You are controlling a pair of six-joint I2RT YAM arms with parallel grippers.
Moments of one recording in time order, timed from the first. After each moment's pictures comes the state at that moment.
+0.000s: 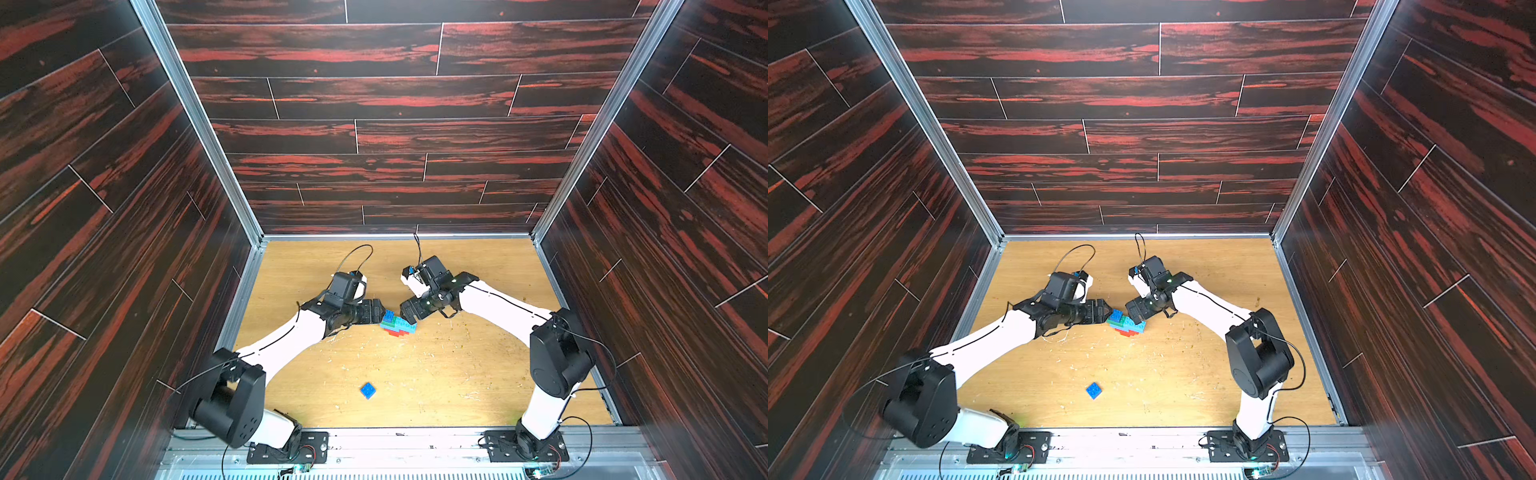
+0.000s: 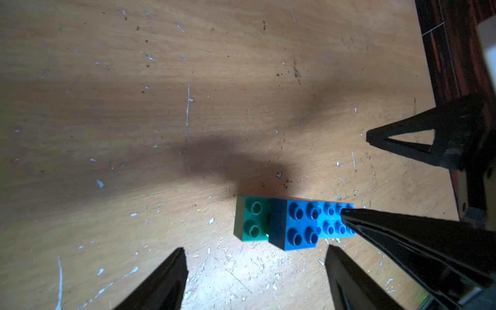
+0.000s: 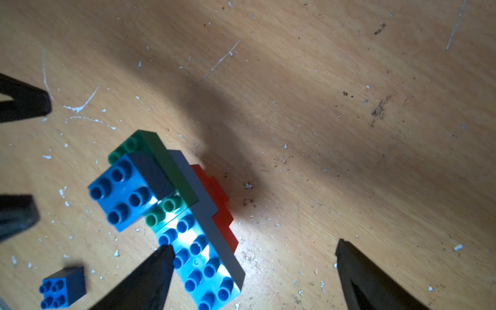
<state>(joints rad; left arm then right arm) -0.46 1.48 0.96 -0.34 0.24 -0.46 0.66 1.81 1.39 -0.65 -0.12 0.04</state>
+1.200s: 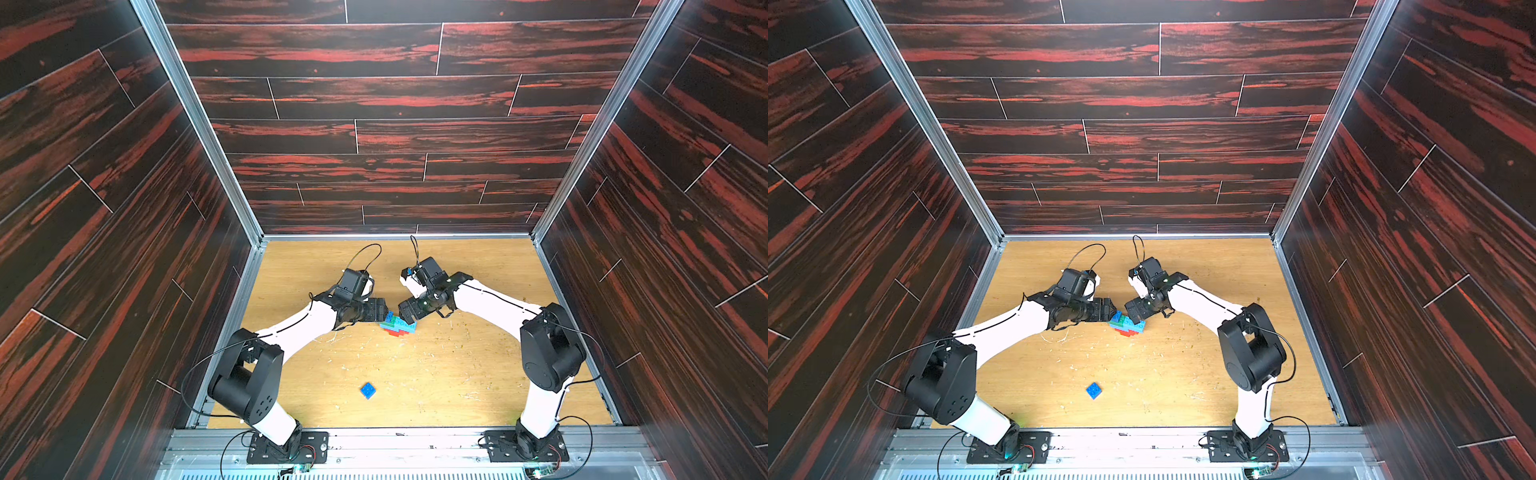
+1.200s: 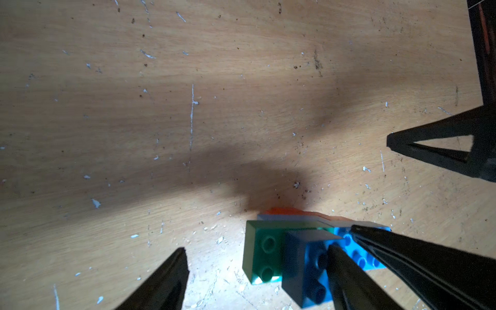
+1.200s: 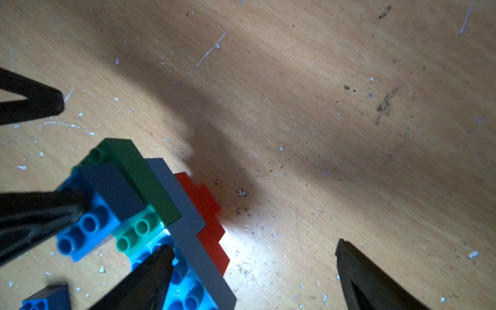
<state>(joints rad) -0.47 1.61 1.04 -0.37 0.19 -0.43 0.66 1.87 1.41 -0.64 -0.10 0.05</state>
